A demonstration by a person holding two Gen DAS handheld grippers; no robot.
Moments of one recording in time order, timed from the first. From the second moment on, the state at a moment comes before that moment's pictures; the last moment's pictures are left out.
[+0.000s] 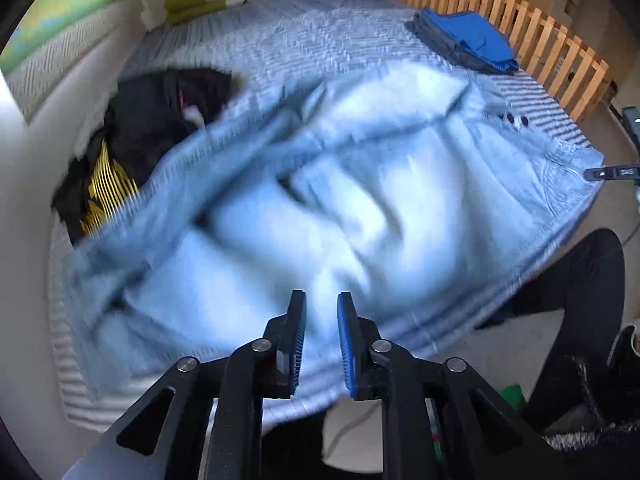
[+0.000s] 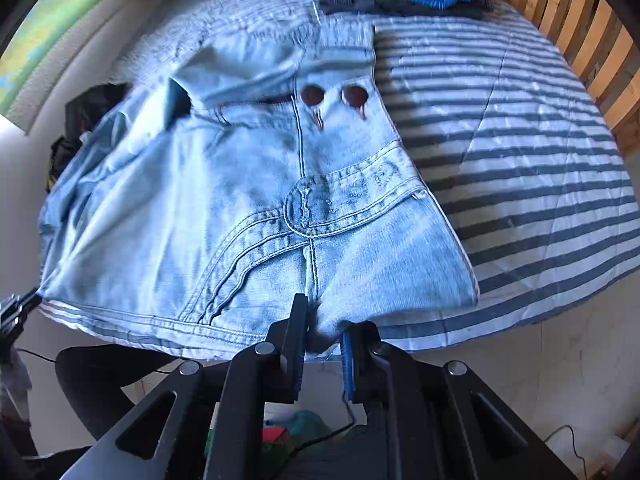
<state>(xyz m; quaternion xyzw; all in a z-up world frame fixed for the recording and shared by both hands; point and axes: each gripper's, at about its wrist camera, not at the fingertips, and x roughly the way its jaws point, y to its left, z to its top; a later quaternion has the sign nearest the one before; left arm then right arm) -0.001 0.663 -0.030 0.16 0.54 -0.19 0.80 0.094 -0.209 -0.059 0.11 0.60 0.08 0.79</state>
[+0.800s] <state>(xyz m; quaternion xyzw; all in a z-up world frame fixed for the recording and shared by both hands) 0.277 0.548 -0.143 0.26 0.57 -0.17 0.76 0.199 -0.265 -0.003 0.05 0.57 0.06 0.82</state>
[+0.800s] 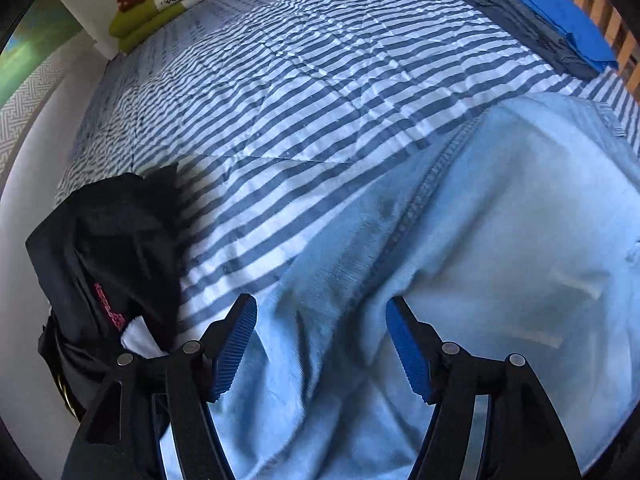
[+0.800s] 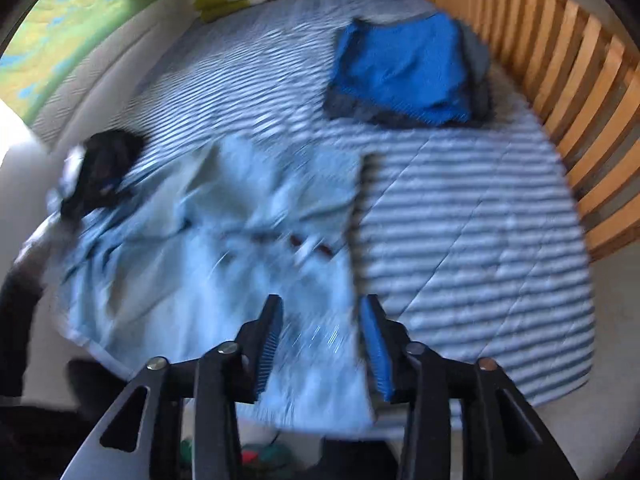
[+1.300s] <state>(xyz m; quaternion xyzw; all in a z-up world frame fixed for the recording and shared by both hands) 0.304 0.550 -0.166 0.27 0.59 -0.18 0.74 0.377 -0.273 -0.159 0.23 0.62 0.06 0.75</state>
